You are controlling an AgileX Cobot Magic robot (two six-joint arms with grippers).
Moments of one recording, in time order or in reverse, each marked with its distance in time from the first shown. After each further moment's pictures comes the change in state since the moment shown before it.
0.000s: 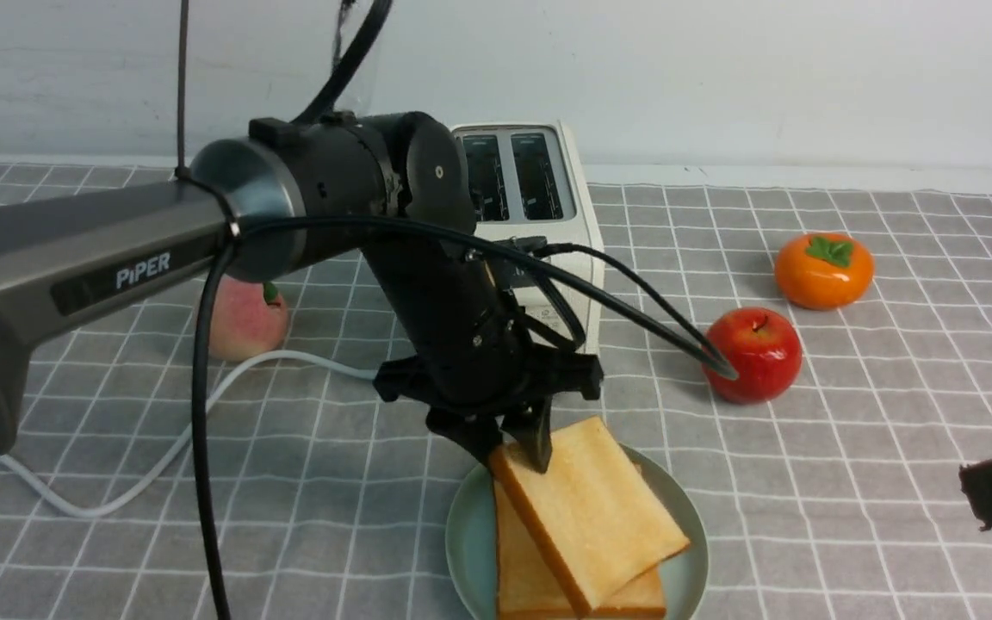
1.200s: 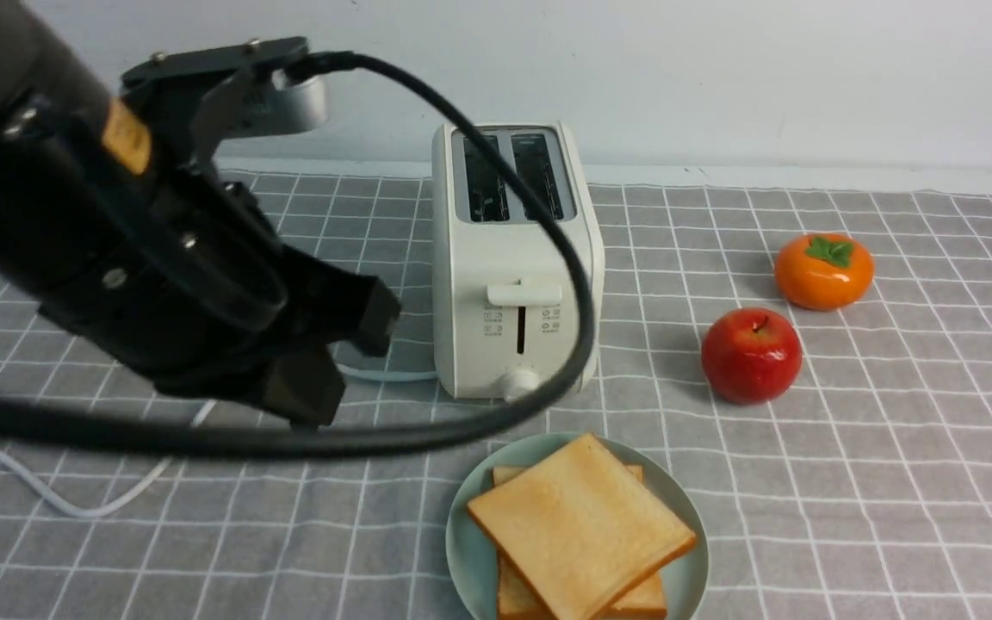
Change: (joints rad) right arm 0.000 -0.145 0.141 -0.138 -0.214 0.283; left arm 0.000 -0.743 0.313 0.119 0.124 -0.043
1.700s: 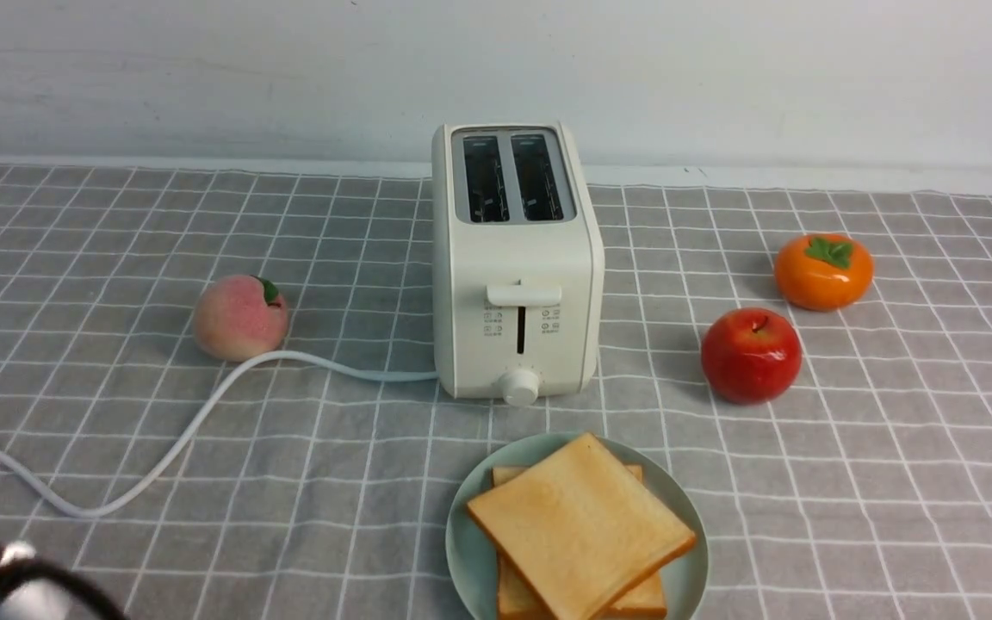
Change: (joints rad) right arm 0.000 -0.362 0.682 -0.055 -0.447 0.002; left arm 0.000 -0.645 0.753 -0.421 -0.157 -0.057
